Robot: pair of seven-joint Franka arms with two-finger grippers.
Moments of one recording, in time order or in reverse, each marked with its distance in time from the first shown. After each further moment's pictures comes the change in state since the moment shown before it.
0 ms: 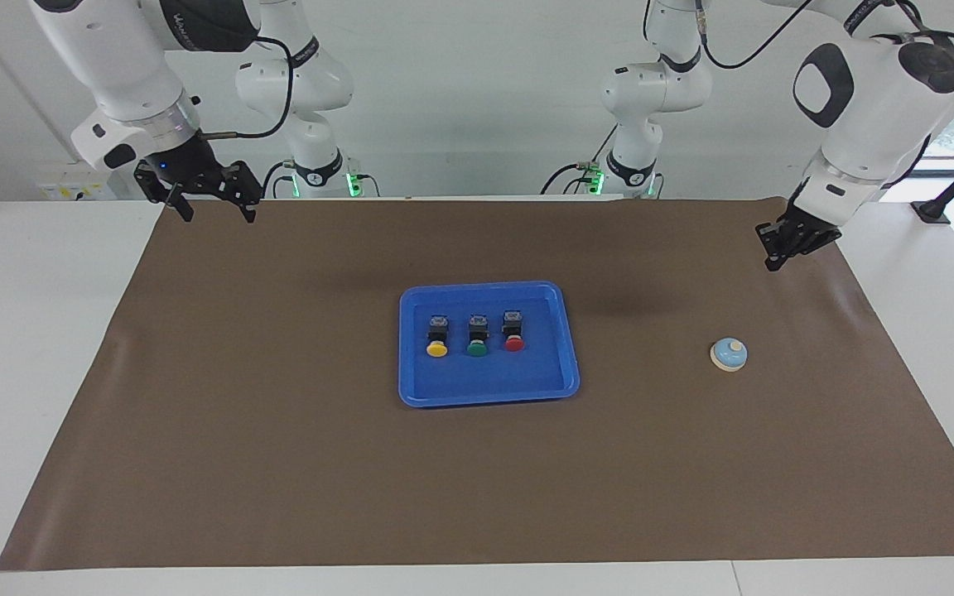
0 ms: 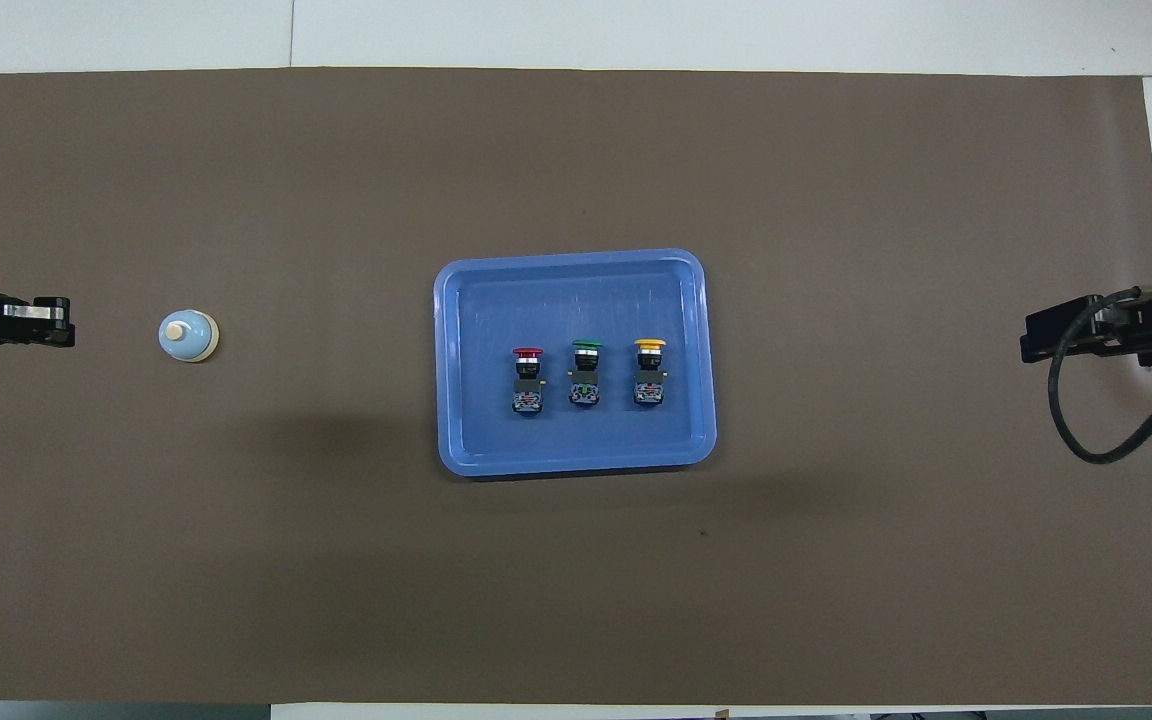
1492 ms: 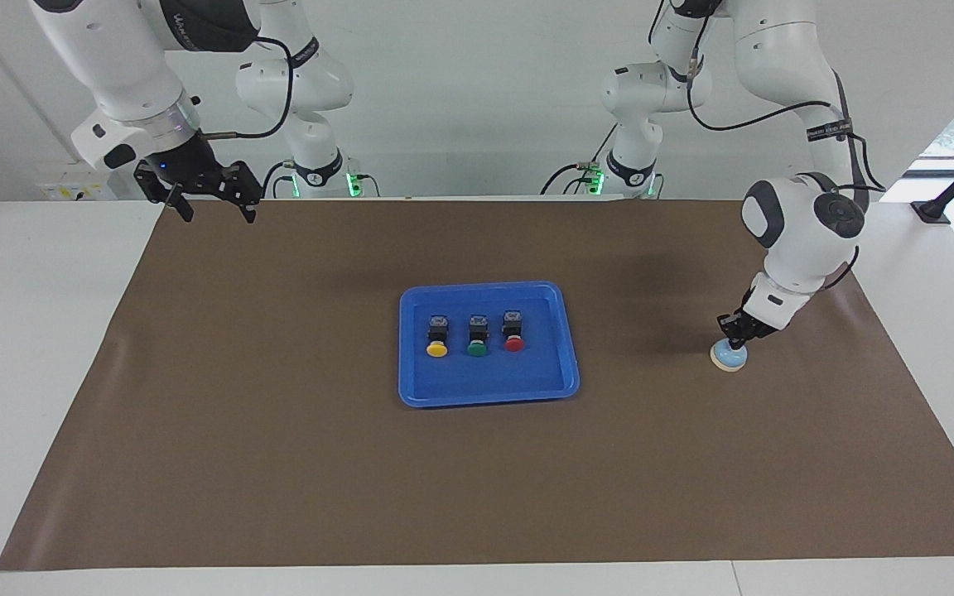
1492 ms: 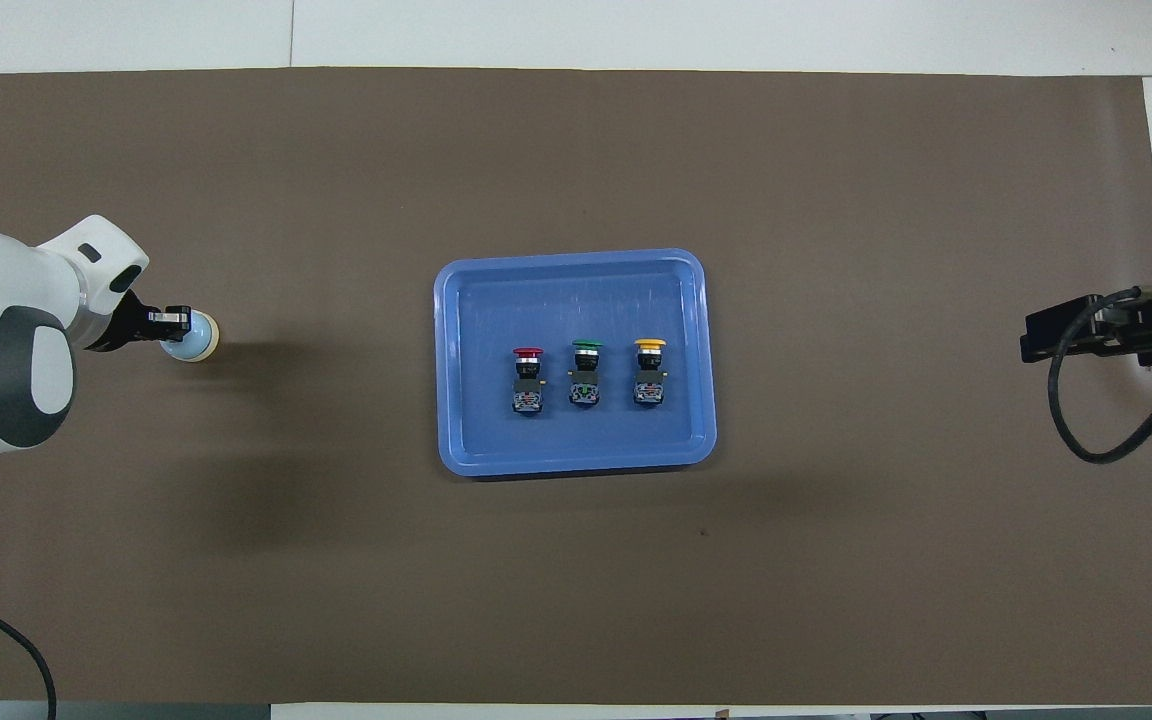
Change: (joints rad) left arm 0.010 0.244 0.005 -0.173 0.000 0.435 0.000; right arm 0.000 0.000 0.000 0.000 0.000 0.000 0.000
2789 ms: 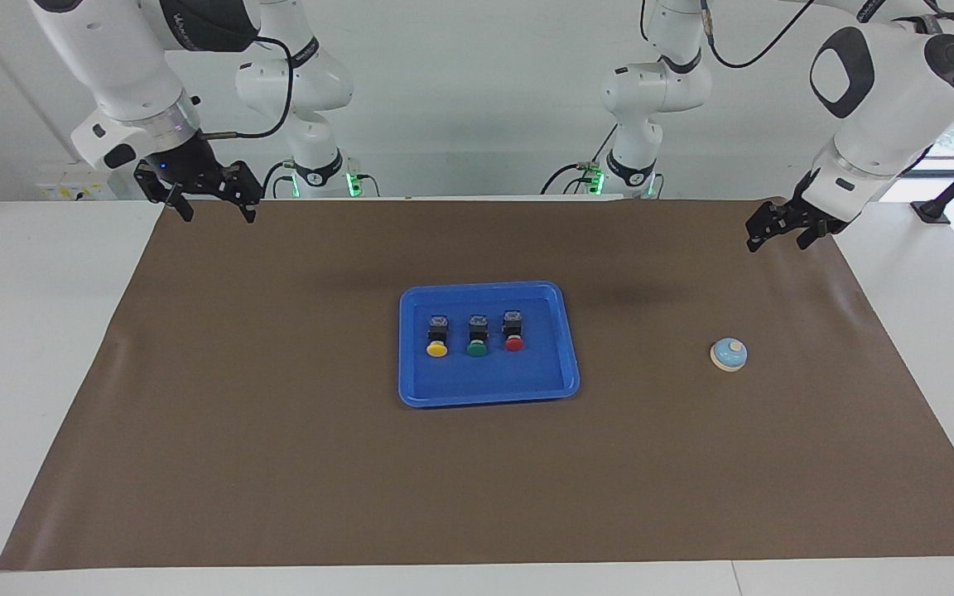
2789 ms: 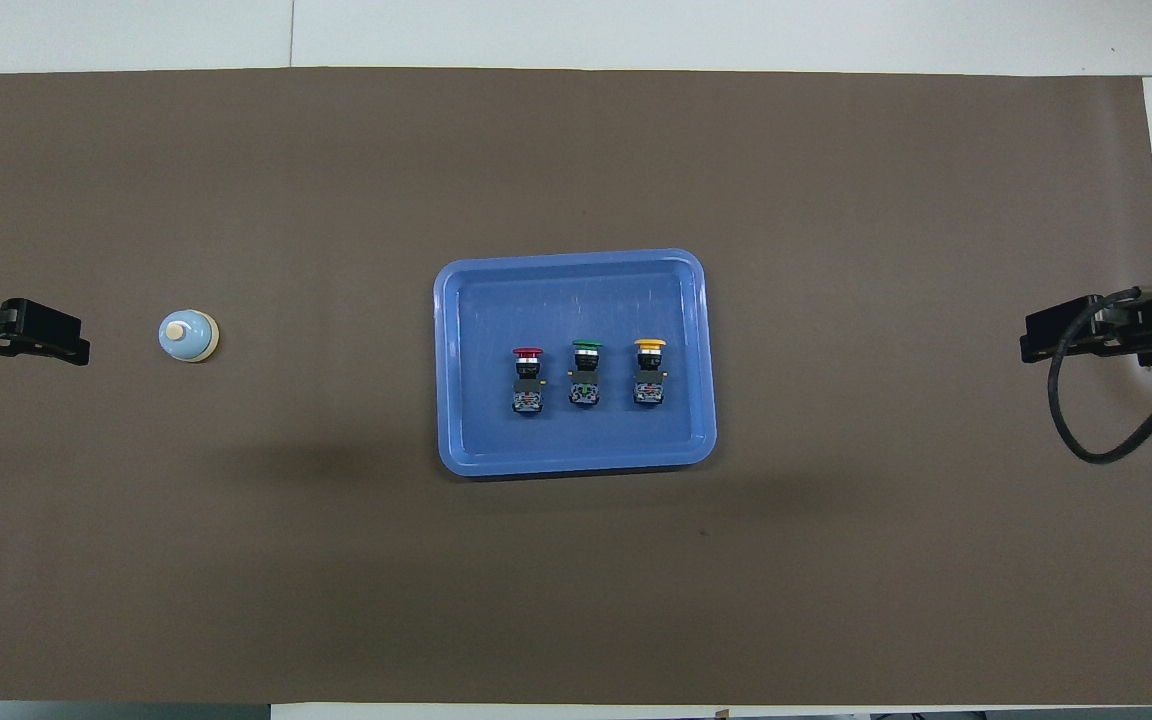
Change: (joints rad) left arm -0.002 -0.224 -0.009 0.327 0.000 -0.712 0.000; right arm 0.000 0.000 0.000 0.000 0.000 0.000 0.000
